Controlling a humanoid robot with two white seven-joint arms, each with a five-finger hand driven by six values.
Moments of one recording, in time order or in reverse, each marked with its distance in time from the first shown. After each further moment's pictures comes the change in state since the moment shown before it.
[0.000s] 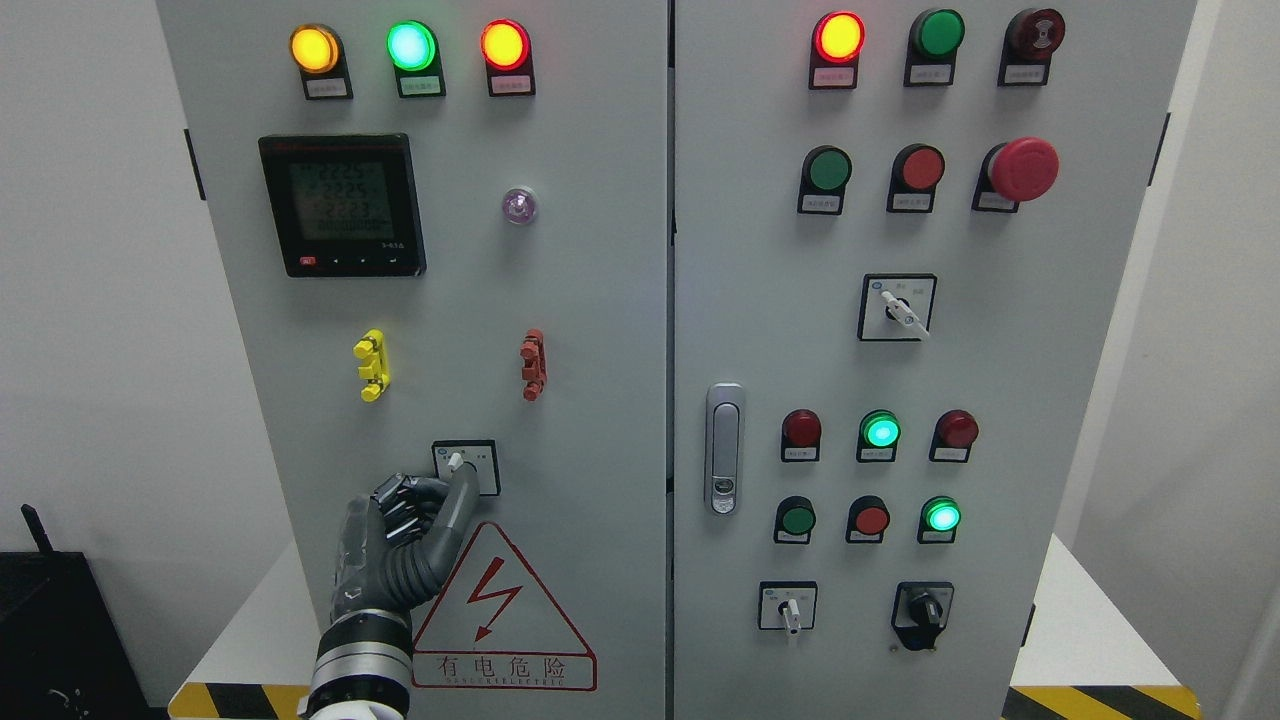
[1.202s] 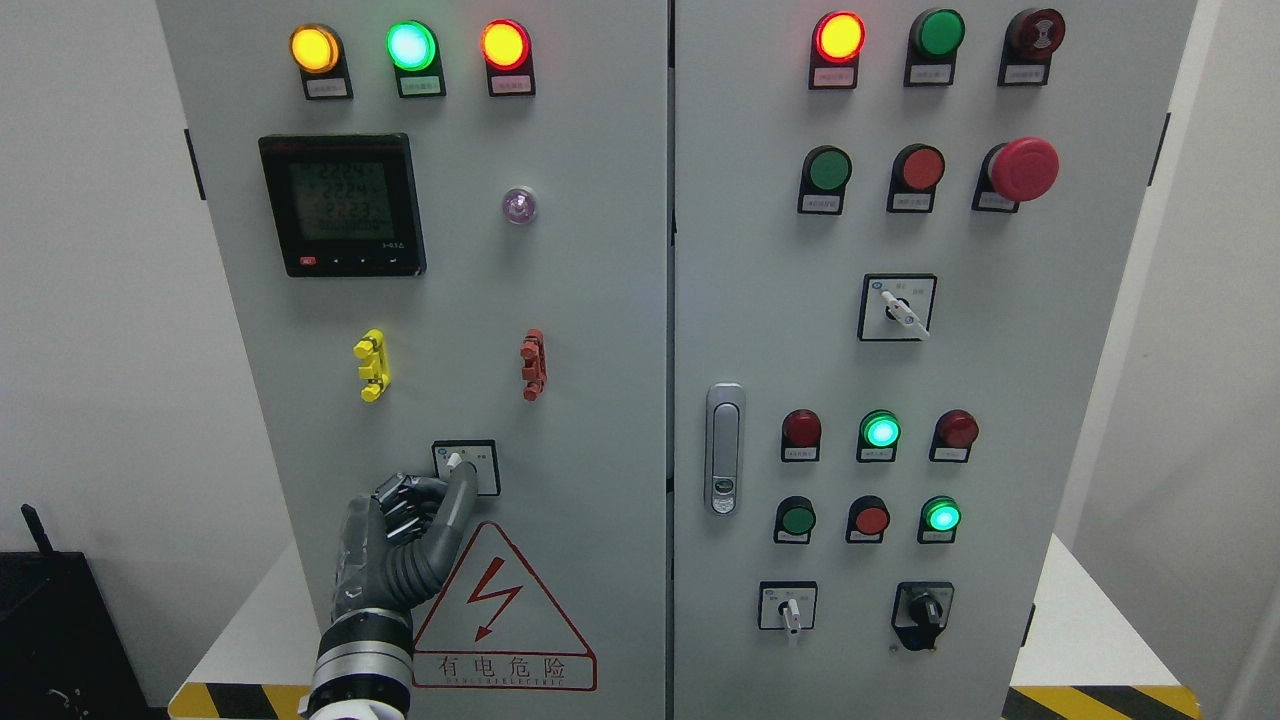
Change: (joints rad) left arm -0.002 0.000 0.000 0.003 0.003 -0.004 0.000; right arm 0.000 0.000 0.000 0.000 0.000 0.000 0.000
